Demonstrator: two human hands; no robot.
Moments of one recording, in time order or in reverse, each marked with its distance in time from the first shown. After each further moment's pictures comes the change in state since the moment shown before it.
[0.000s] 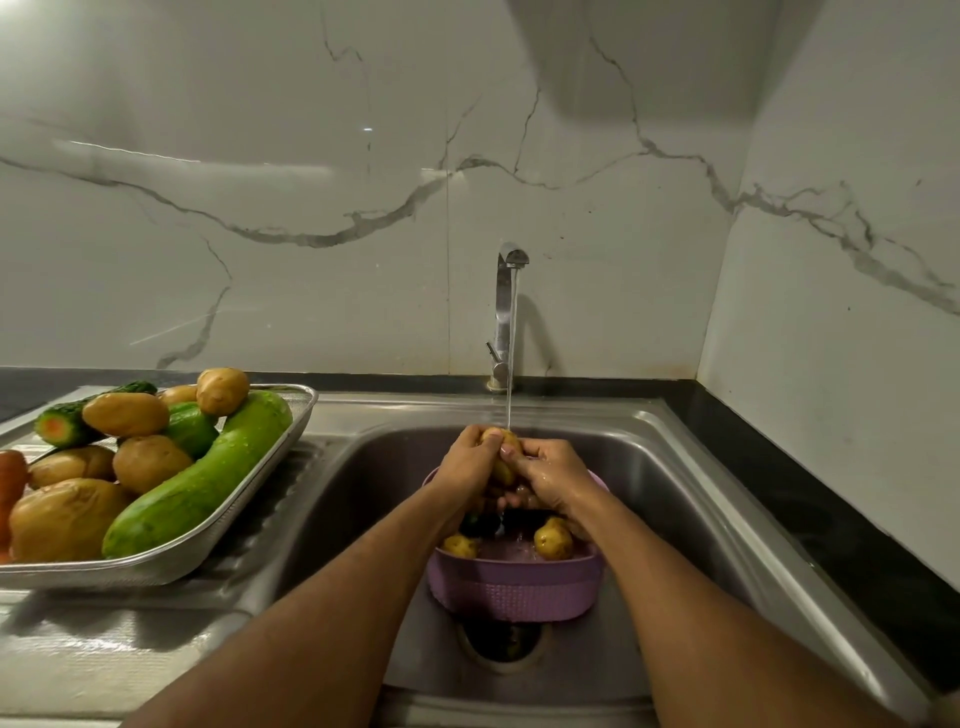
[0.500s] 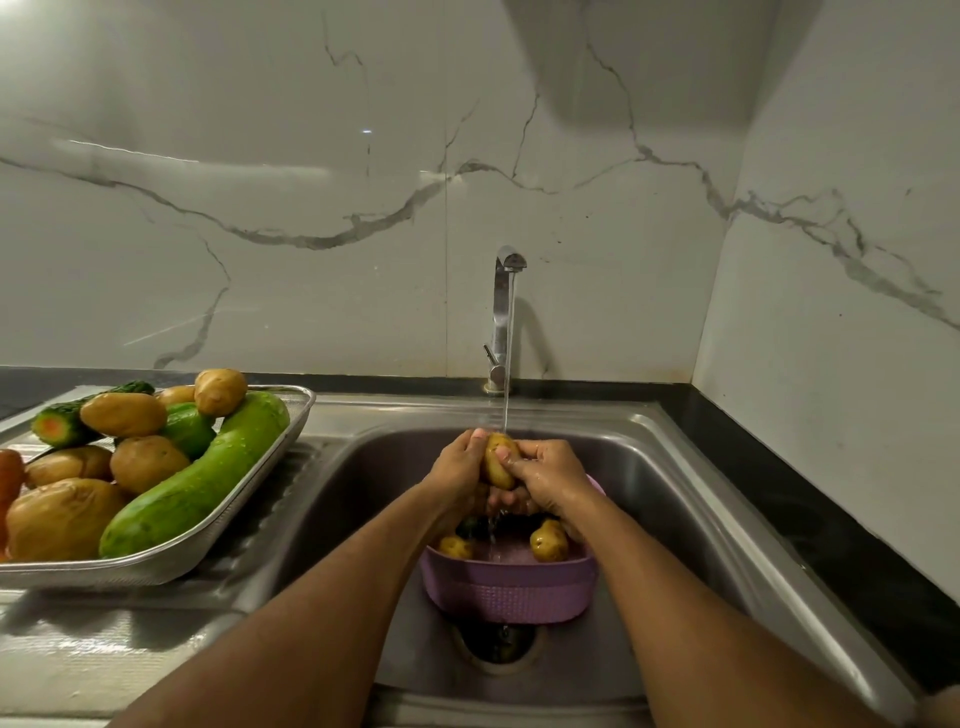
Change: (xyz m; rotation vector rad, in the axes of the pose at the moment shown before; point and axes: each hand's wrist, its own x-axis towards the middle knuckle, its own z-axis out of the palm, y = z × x) left_hand -0.009 0.006 -0.003 -0.215 -0.052 -0.091; right_hand 0.000 0.002 -0.001 -0.117 0.066 -0.046
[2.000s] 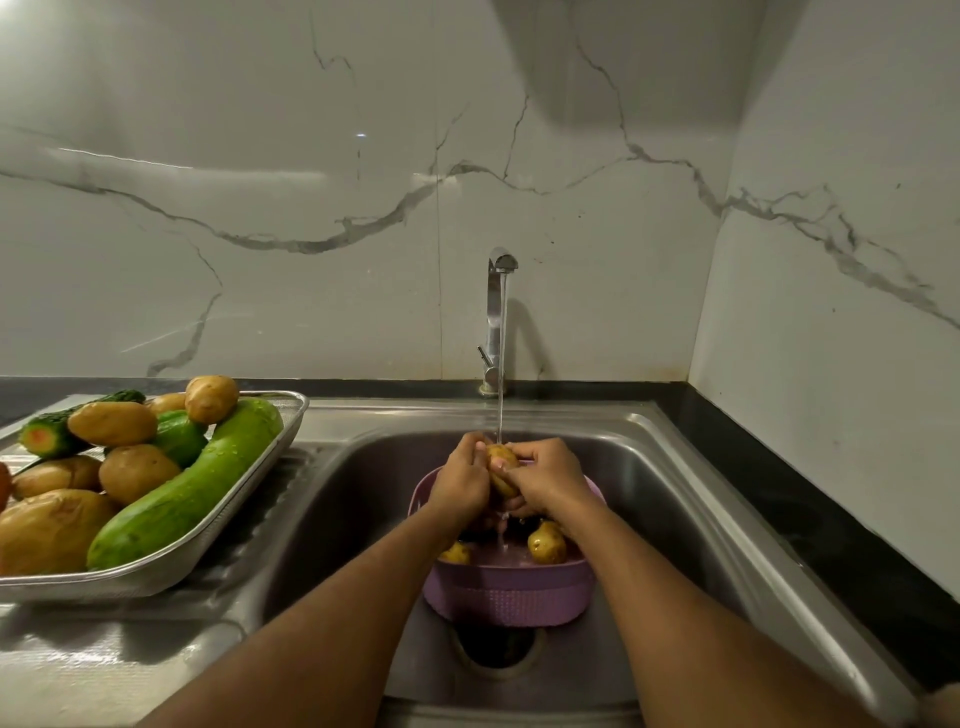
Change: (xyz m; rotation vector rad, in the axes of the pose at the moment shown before) left_hand 0.015 -0.023 0.003 0.438 0.118 0.224; right_hand 0.007 0.002 0.002 -0.196 0.133 0.022
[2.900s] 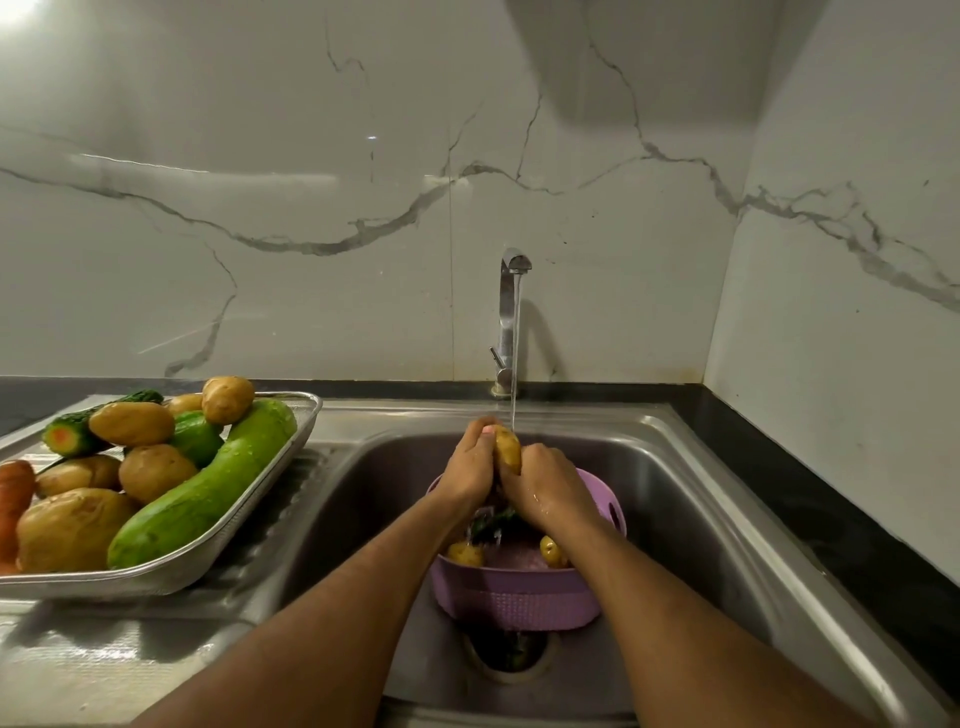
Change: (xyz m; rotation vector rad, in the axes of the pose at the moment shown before) left_hand 0.007 0.009 -0.010 -0.168 -0.018 0.026; right_hand -0.011 -0.013 0.012 -0.527 0.039 -0.166
